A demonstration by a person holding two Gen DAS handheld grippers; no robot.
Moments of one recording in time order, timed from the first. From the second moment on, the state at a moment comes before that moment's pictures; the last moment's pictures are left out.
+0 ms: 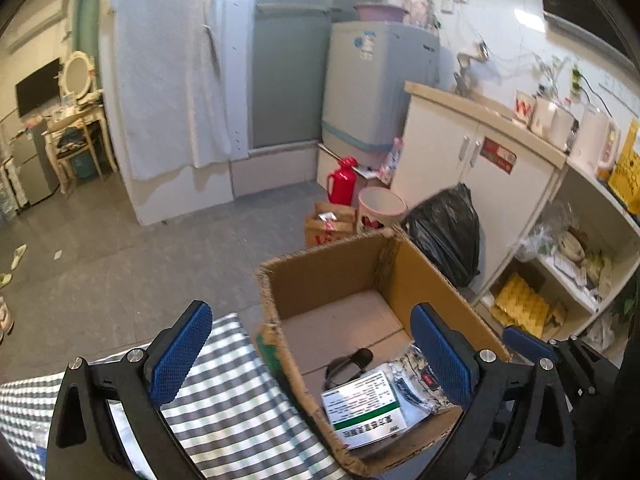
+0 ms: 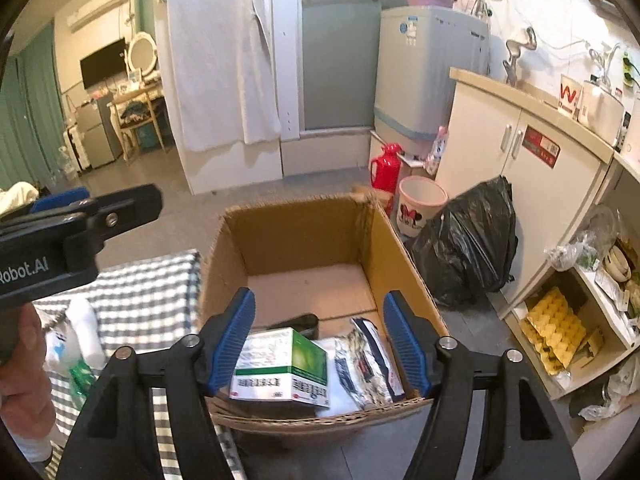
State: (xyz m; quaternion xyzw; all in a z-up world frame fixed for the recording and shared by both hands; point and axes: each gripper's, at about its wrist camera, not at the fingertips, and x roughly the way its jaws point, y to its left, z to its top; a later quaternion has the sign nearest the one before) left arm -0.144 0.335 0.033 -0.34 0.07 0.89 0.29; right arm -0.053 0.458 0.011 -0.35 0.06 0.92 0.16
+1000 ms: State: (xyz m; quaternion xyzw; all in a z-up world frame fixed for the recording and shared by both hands) left arm -0.085 0.140 0.119 -0.24 0.00 0.96 0.17; right arm -0.020 0.345 0.092 -0.21 0.03 0.97 0.07
